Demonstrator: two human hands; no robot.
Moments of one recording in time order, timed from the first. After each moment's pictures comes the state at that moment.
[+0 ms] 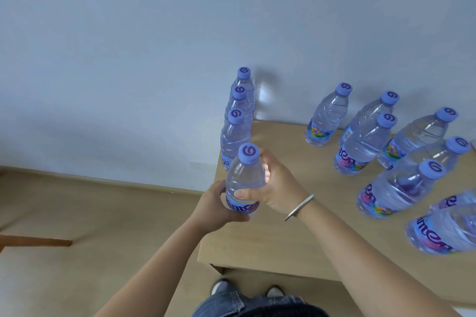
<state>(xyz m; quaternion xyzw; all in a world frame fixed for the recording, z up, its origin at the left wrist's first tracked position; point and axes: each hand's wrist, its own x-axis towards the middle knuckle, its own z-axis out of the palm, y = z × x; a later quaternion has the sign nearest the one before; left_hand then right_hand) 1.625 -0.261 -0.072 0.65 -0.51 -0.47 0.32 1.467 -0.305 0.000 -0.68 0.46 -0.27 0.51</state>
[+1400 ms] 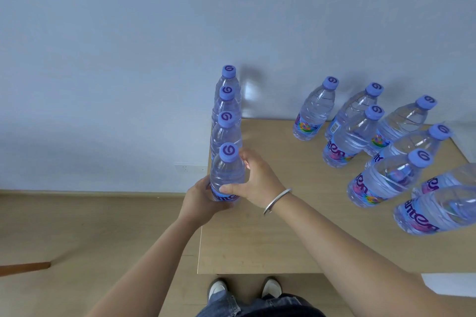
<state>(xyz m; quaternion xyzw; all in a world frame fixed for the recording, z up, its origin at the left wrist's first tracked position) 1.651 -0.291 -0.096 0.68 -0.53 -0.42 0.29 1.496 -0.322 -0.020 -0.69 0.51 -0.27 0.44</state>
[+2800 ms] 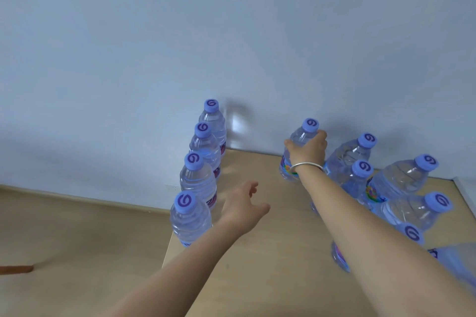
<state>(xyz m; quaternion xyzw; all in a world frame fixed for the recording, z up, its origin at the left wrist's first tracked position) 1.511 -0.371 -0.039 0.69 -0.51 -0.43 0.27 1.382 -0.508 -0.023 -0.46 0.77 -0.38 0.24</state>
